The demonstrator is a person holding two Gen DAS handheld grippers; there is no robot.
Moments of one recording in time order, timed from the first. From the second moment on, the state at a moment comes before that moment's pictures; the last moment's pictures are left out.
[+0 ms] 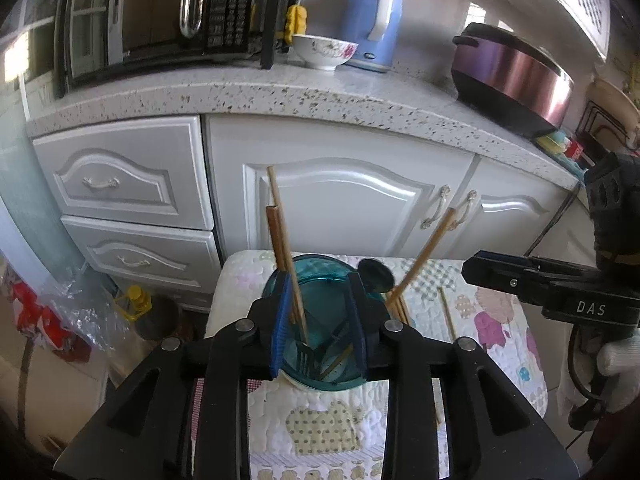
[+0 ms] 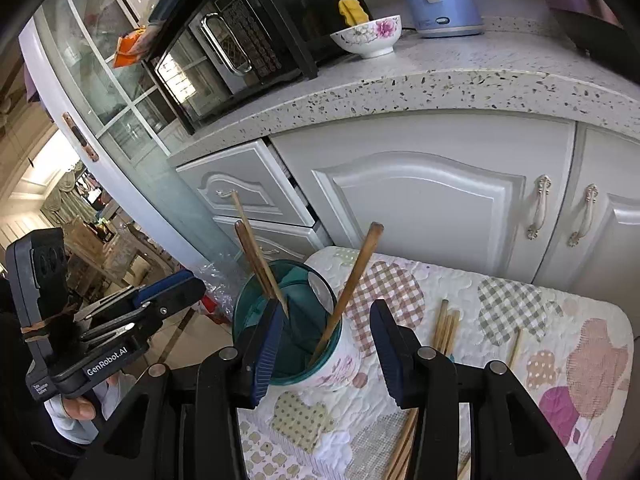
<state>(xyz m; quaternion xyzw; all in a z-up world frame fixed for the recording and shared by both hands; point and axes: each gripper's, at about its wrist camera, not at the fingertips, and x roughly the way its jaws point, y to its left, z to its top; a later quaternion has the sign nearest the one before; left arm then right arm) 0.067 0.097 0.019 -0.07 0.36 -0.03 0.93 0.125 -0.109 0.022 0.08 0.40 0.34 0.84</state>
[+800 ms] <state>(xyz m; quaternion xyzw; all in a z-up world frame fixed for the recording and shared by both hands) 0.048 0.037 0.003 -0.04 0.38 -0.07 0.92 0.099 -0.158 -0.021 0.07 0.44 0.28 0.85</state>
